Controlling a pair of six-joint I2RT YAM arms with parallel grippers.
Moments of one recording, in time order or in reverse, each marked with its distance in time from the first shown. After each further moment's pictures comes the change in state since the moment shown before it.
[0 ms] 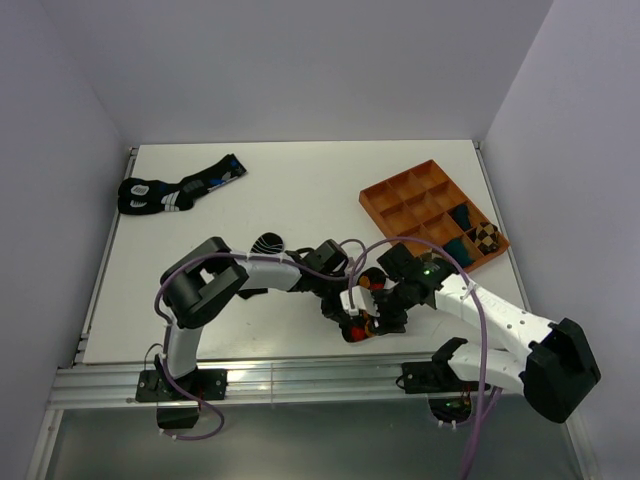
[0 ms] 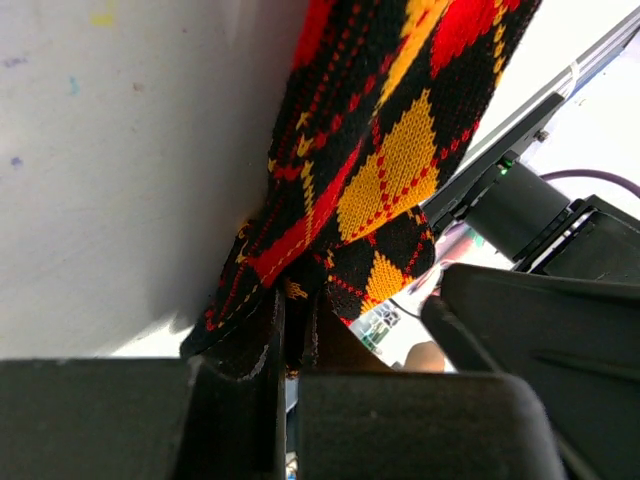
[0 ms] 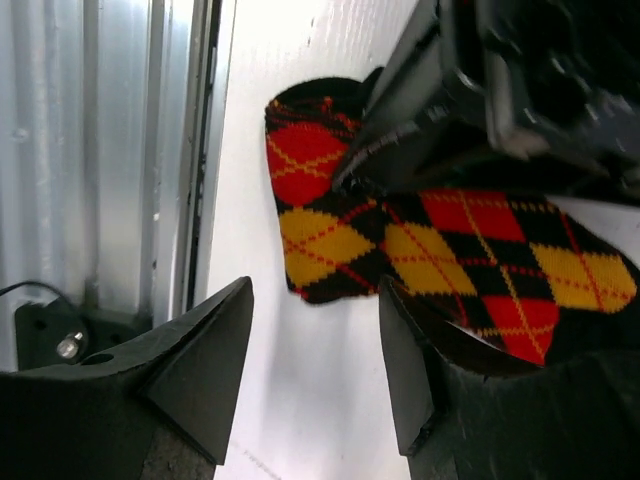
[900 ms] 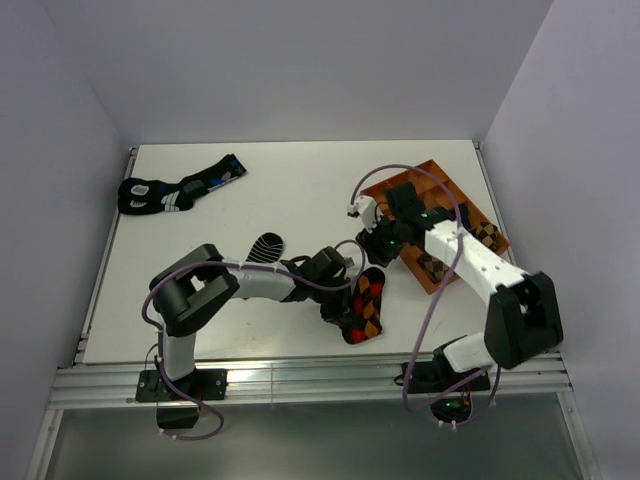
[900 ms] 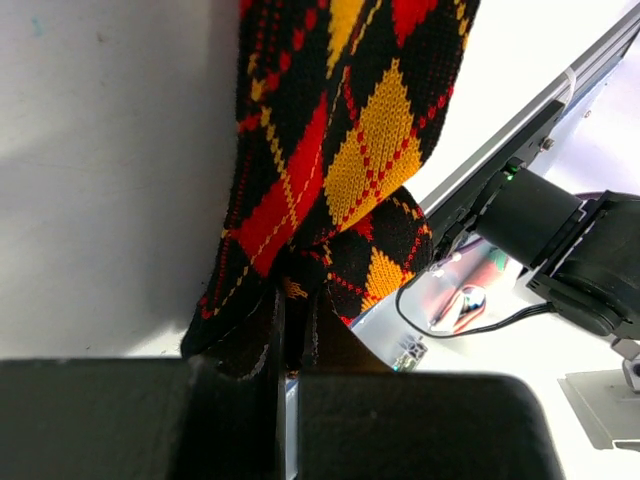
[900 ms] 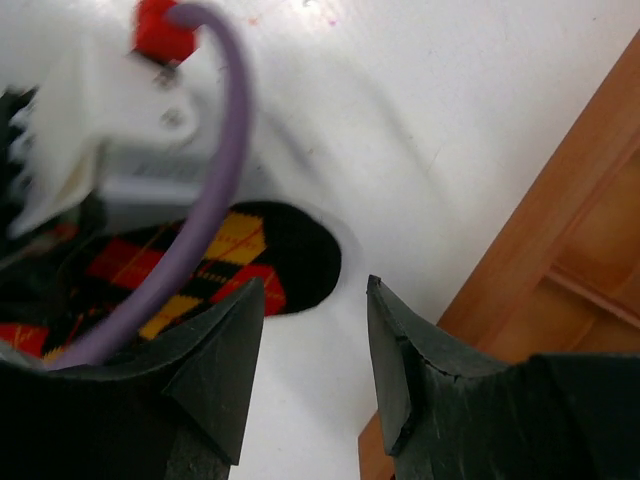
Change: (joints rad) left arm -0.048 -0.078 -0.099 0.121 -0.118 0.001; right arm -0.240 0.358 0.372 0.217 0.238 0.558
